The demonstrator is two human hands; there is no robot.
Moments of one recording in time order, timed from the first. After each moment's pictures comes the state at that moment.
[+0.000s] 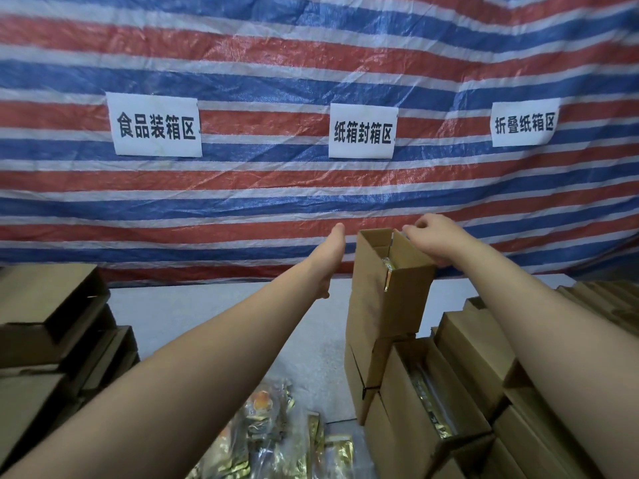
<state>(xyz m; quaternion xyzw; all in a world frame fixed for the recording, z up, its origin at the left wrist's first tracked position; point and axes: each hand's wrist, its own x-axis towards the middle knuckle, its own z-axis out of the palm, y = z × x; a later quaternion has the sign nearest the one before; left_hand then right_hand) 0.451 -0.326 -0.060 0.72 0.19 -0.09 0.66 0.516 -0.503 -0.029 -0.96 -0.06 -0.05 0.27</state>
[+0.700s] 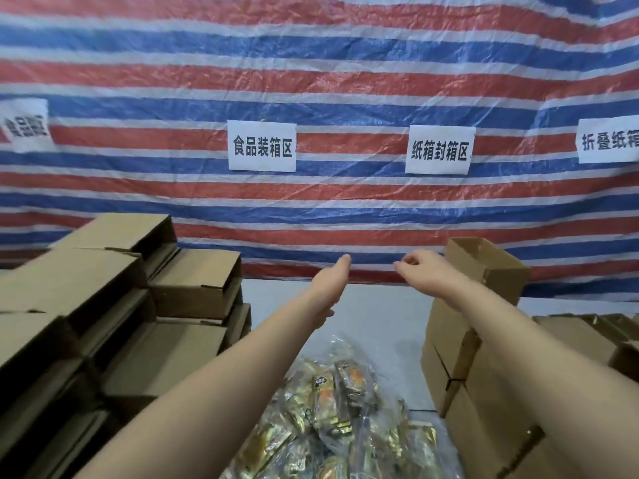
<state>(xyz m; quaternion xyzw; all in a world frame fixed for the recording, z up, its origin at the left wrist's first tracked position) 0.267 -0.172 -0.078 0.73 0.23 0.00 0.65 0.351 -0.340 -0.045 -0.95 -0.16 0.02 0.28</state>
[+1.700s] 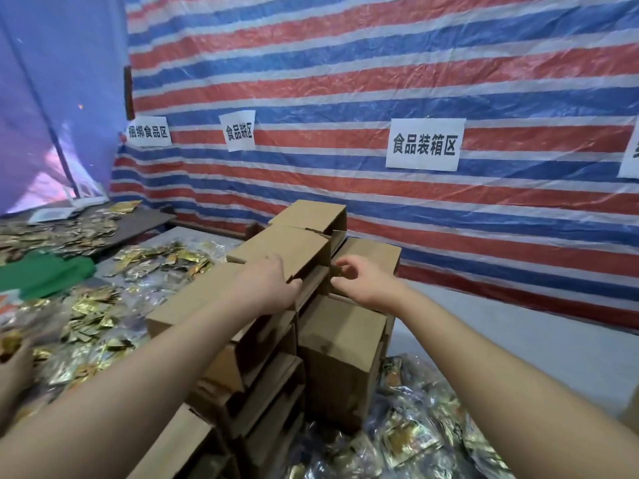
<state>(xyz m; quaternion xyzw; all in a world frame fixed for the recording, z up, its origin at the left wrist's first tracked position) 0.011 0.073 -0.052 0.89 0.46 0.05 0.06 0.178 -0.030 -0.086 -0.80 -0.48 0.15 0.32</state>
